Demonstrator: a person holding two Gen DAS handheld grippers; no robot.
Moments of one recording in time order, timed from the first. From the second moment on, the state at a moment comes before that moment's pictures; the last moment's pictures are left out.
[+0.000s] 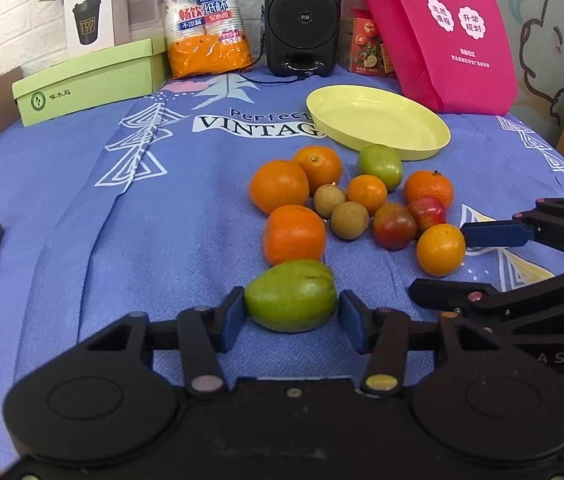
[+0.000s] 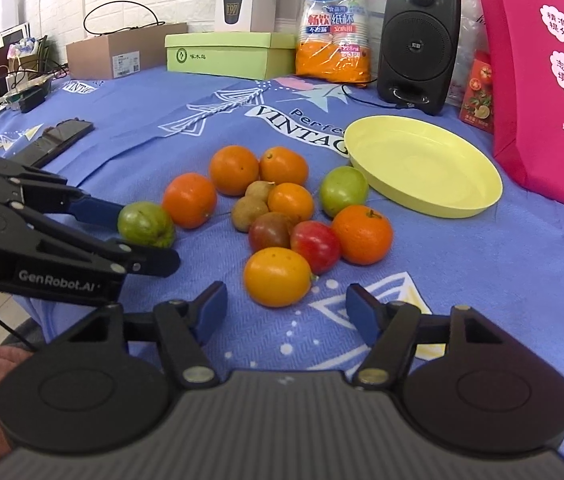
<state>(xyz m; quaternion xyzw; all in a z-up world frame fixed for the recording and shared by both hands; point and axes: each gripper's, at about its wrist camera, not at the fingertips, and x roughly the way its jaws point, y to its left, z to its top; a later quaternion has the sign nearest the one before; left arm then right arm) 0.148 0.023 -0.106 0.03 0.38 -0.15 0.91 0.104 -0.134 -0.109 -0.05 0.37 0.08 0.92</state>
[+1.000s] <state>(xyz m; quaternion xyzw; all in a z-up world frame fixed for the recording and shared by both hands) 0.123 0.022 -0.083 0.02 0.36 -0.17 0.92 0.075 -0.144 -0.096 -0.03 0.35 0.08 0.93</state>
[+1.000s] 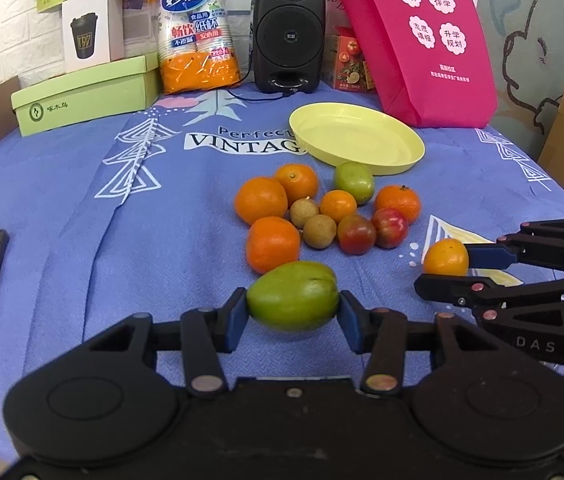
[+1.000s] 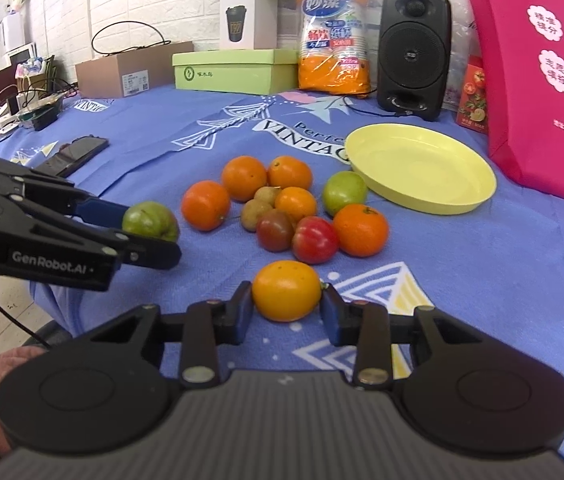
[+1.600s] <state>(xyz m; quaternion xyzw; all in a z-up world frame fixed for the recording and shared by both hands) 0.227 -0.038 -0.029 0.04 0.31 -0.21 0.93 0.145 -0.207 -0.054 -0.04 0.30 0.03 0.95</state>
